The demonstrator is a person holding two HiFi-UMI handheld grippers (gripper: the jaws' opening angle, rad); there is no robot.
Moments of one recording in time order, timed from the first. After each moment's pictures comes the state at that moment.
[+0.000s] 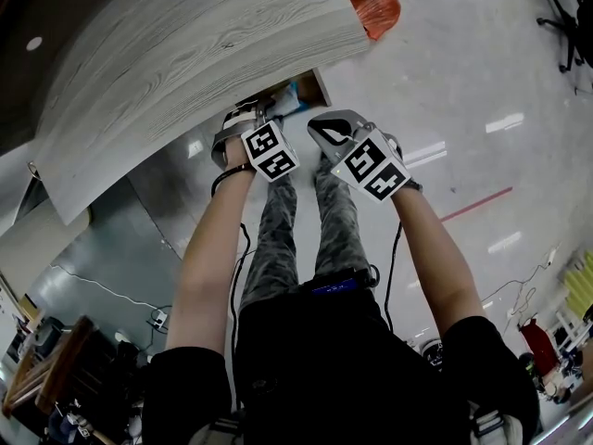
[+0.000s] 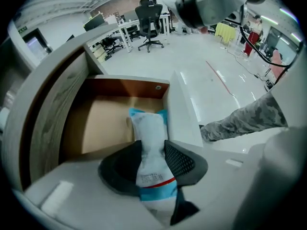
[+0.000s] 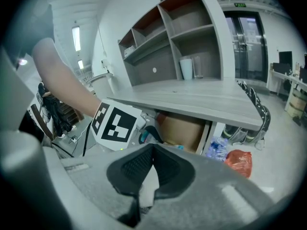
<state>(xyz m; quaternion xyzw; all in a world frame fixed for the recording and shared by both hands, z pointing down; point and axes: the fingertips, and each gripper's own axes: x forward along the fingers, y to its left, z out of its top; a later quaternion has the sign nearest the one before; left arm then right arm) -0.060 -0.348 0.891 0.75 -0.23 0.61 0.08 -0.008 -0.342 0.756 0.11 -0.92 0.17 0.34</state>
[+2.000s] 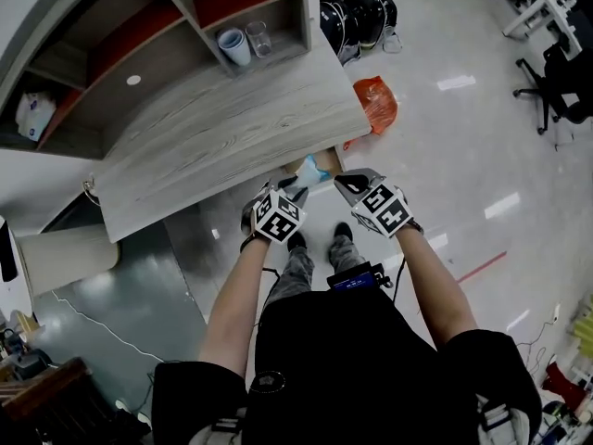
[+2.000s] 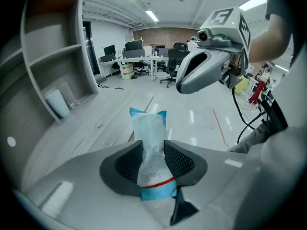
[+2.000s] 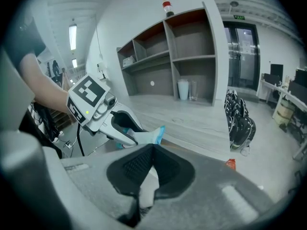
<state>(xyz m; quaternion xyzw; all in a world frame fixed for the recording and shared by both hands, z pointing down) -0.072 -0.316 0.686 0.82 -0.35 0.42 0.18 -0.008 -0.336 0.627 0.17 -0.91 0.15 0.35</state>
